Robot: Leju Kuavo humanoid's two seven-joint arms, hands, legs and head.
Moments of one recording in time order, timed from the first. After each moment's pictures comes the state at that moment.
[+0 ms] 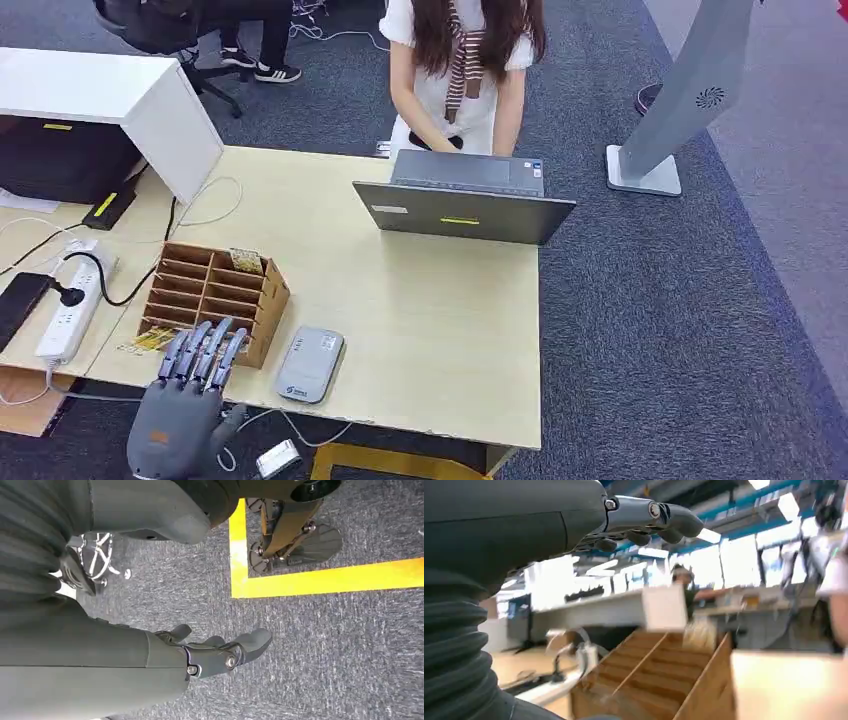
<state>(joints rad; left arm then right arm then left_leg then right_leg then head) 0.40 0.37 -0.29 -1.97 -1.43 0.31 0.30 -0.04 0.21 -0.82 -0.19 0.68 -0.14 -0.12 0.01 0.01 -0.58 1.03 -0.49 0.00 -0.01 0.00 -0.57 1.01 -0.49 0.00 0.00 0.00</state>
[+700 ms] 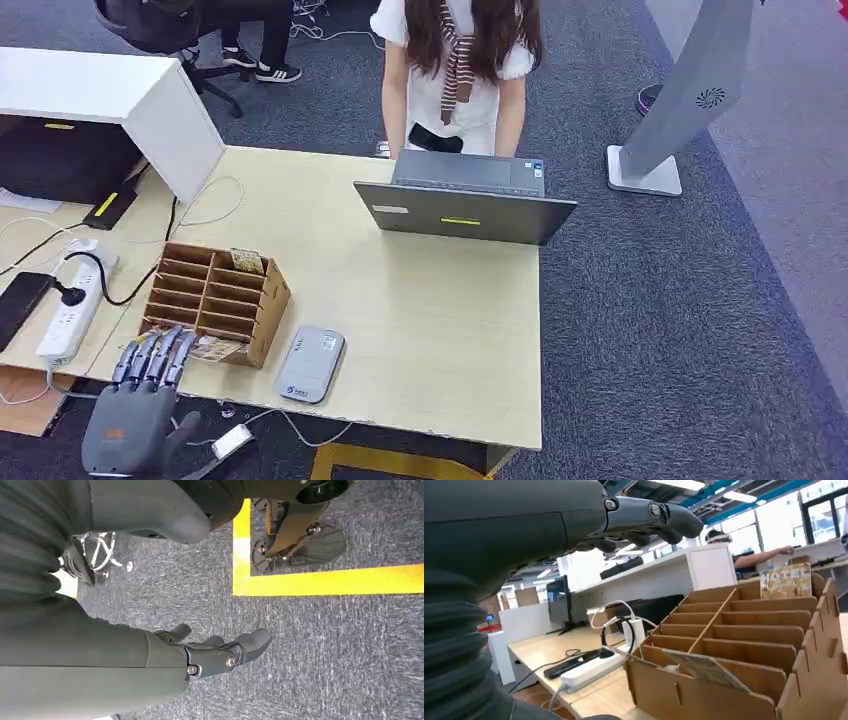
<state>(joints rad) 0.42 0.34 -0.07 -1.89 -1.38 0.33 0.19 -0.04 0.21 -0.83 -0.20 0.75 -0.13 -0.12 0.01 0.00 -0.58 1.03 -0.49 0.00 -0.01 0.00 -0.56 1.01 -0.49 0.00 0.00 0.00</state>
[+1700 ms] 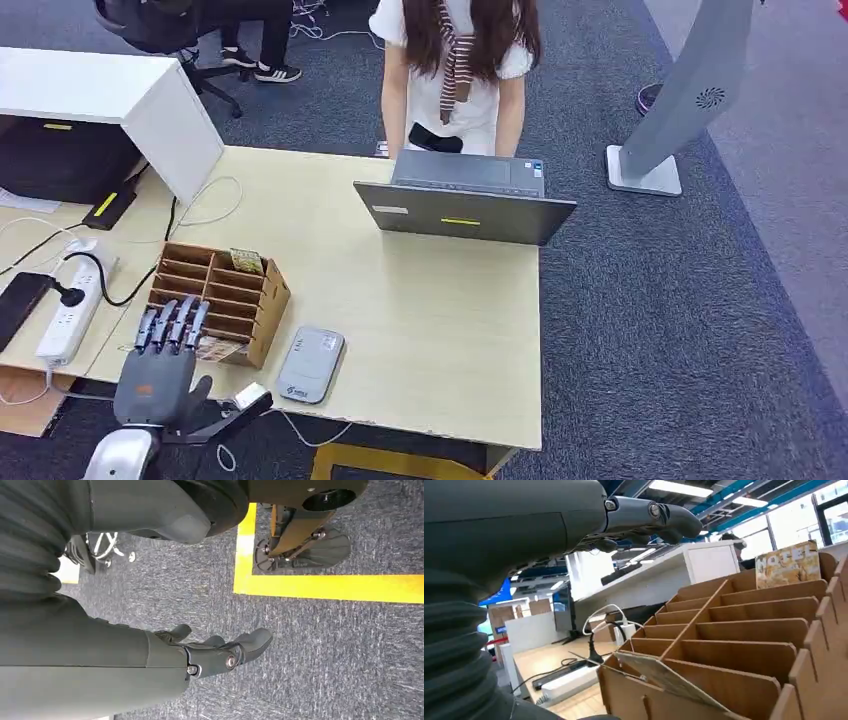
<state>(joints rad) 0.21 0.22 -0.03 -1.65 -1.48 0.33 0.13 -0.04 0.21 -0.82 -0.19 0.80 -0.11 -0.11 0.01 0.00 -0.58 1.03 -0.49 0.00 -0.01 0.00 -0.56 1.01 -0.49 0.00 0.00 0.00</state>
